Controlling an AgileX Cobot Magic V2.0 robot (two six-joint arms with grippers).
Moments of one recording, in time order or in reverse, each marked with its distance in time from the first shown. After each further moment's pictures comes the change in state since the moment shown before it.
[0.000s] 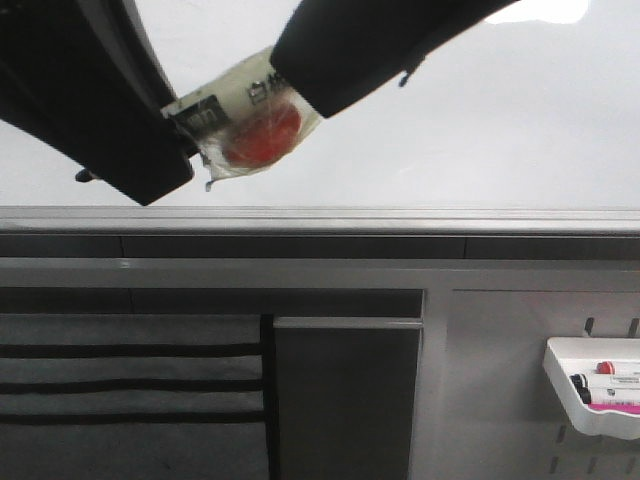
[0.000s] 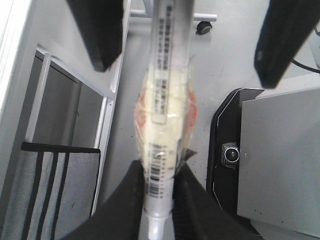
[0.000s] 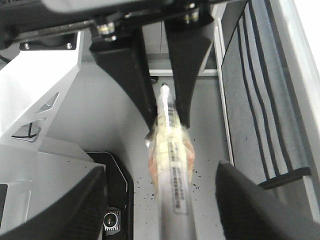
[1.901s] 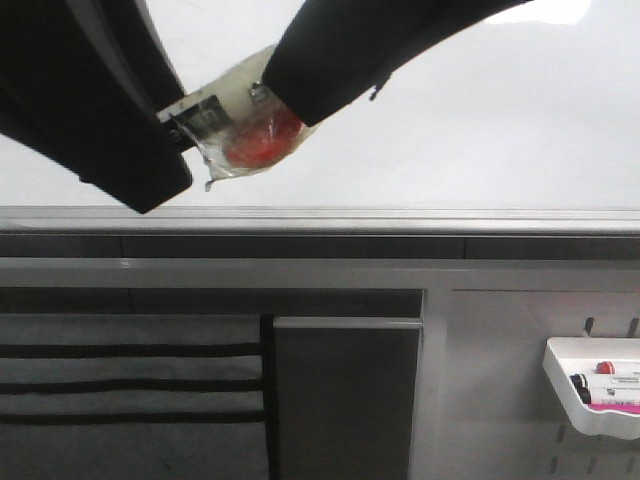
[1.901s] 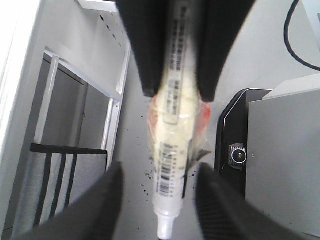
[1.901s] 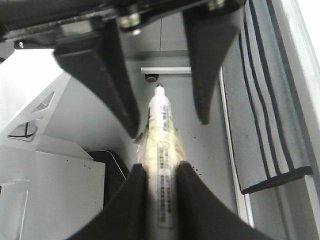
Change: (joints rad) left arm 0.000 -0.002 0.000 0.012 -0.017 0.007; right arm 0.000 0.033 -0.002 0.002 -0.014 -0.008
